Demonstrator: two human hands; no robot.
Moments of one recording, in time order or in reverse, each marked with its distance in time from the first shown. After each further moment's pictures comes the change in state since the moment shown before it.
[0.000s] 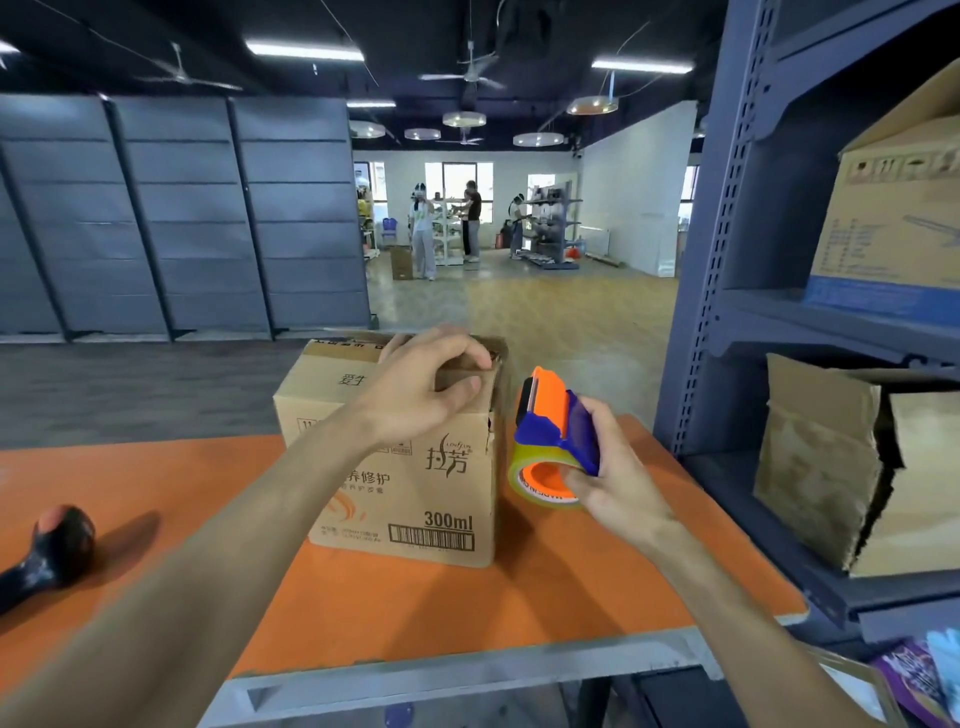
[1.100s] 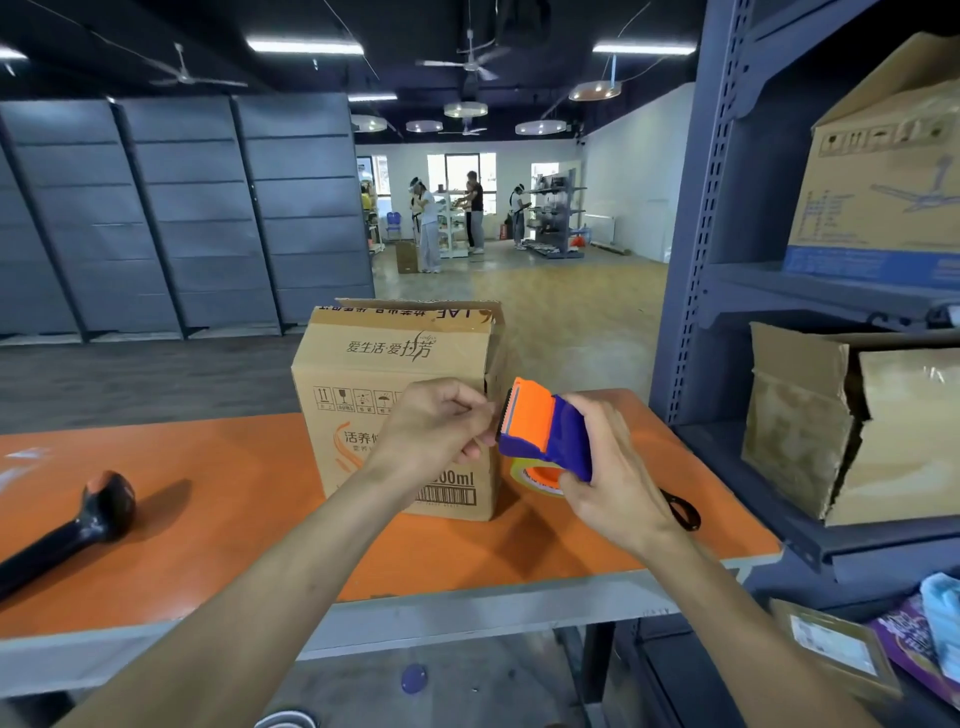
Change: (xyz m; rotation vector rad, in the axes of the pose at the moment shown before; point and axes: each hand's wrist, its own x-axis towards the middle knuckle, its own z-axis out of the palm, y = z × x) left_hand -0.072 0.057 0.034 -0.620 0.087 -0.486; right_hand -0.053 -0.011 0.002 -0.225 0.080 -0.262
